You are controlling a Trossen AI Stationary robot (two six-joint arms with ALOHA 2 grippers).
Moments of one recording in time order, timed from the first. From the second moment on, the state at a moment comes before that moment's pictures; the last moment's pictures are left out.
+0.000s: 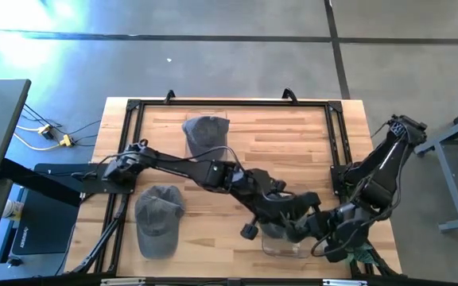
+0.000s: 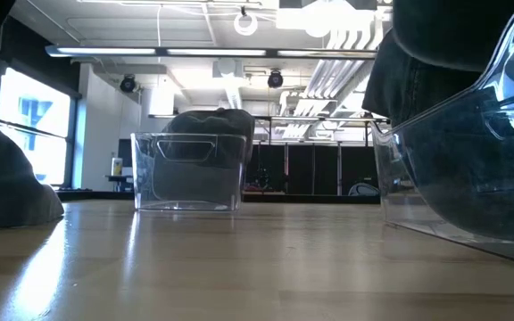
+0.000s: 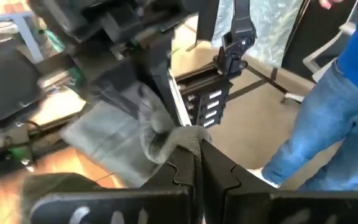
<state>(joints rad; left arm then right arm) -0.26 2.12 2.16 -0.42 0.31 0.10 0.91 1.26 1.19 -0.72 0.36 0.52</state>
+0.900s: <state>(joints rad) -0.22 2.19 2.16 -0.55 0.24 0.01 0.85 1.26 1.04 -0.73 0.31 0.49</state>
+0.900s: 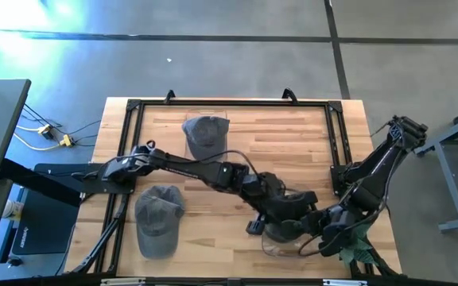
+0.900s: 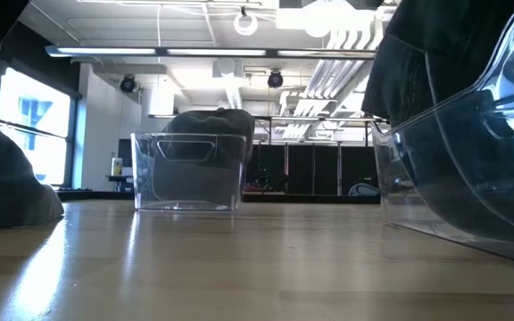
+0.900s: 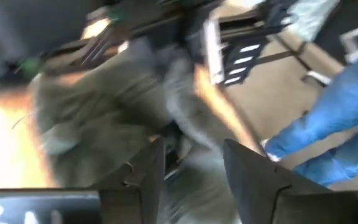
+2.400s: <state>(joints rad) -0.31 2.25 2.16 -0.60 0.14 -0.45 0.89 1.06 1.04 -0.70 0.08 0.65</state>
